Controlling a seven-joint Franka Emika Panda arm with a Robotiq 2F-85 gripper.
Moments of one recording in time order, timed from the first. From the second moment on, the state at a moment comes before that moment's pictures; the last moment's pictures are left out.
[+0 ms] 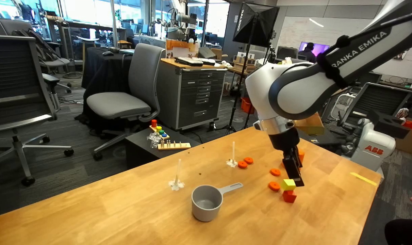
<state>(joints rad) 0.10 0.71 0.07 -1.73 -0.29 1.83 -0.16</state>
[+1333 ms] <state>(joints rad) 0.14 0.72 0.09 -1.64 -0.57 1.54 -0.53</state>
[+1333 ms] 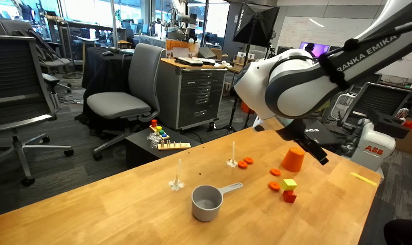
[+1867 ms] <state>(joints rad) 0.13 0.71 0.10 -1.69 -0.58 1.82 -0.46</state>
